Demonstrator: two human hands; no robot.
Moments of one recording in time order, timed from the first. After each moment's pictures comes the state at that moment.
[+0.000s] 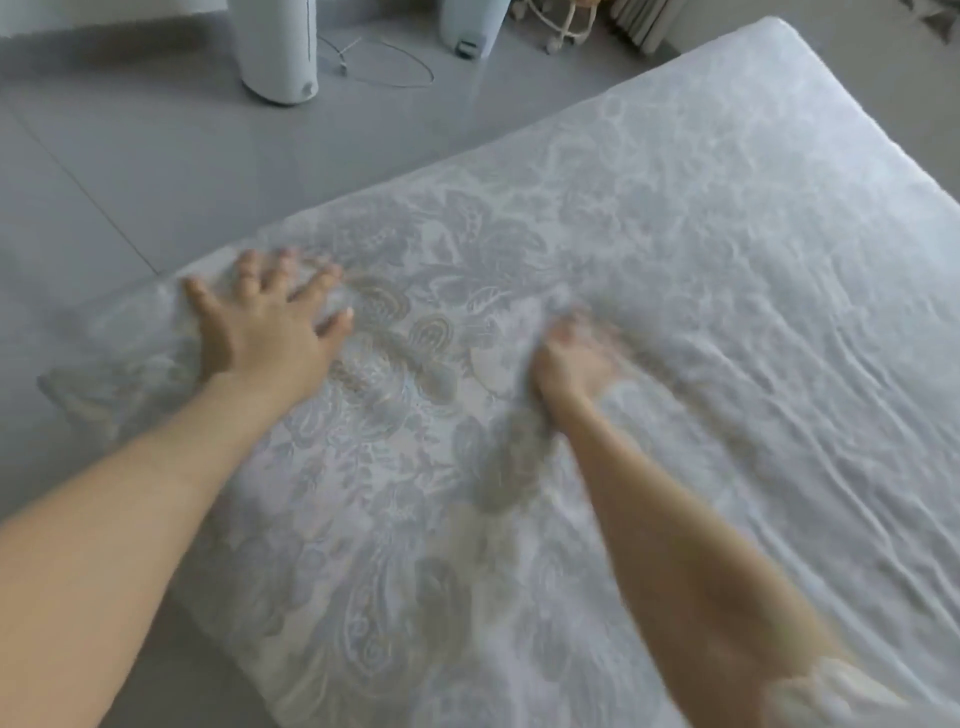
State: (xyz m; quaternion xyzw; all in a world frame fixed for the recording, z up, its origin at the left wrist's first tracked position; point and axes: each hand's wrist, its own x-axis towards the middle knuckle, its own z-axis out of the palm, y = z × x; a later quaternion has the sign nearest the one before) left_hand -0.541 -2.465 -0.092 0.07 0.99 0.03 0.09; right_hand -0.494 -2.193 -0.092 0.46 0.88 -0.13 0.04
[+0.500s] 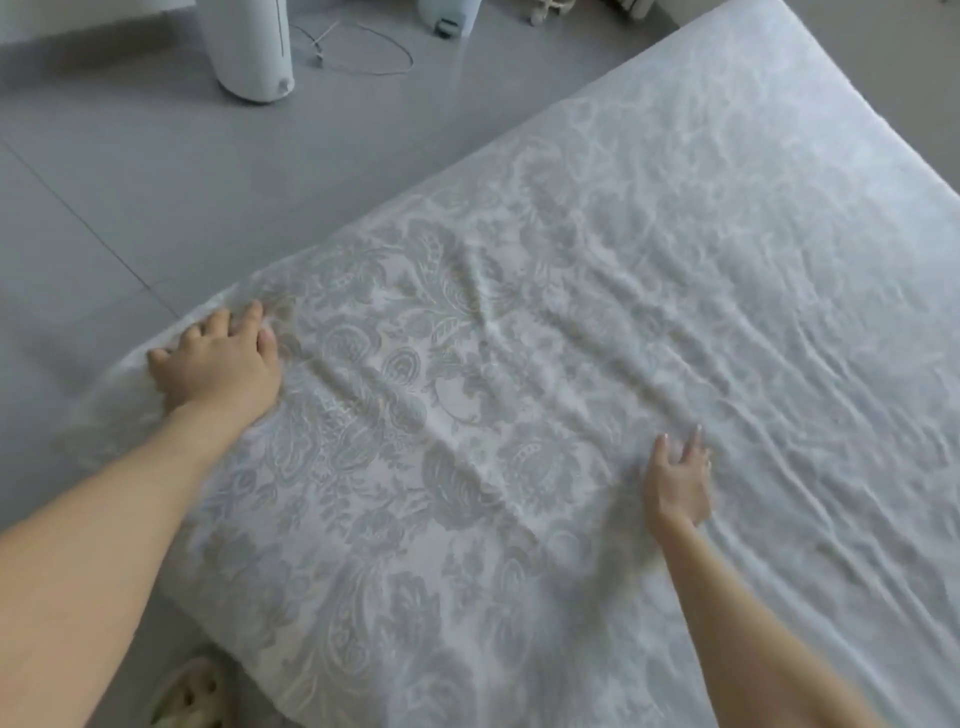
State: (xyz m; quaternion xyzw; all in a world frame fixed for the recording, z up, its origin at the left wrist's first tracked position) left_hand -0.558 -2.478 -0.076 -0.03 0.99 0.07 0.14; right_hand -0.362 -2.088 -0.059 0.58 0.80 -0.15 0.02
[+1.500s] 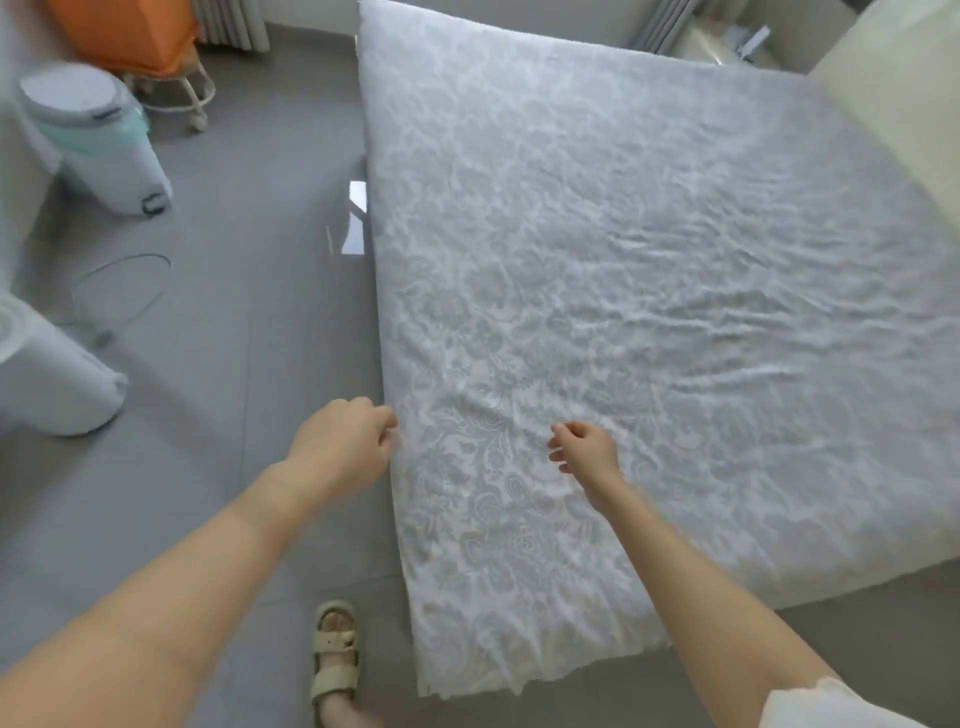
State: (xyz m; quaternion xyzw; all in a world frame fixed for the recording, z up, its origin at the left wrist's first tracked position) left_hand -0.796 -2.465 0.184 0.61 0.76 0.02 0.22; right_hand -0.533 -2.351 0.131 0.69 0.54 -0.46 -0.16
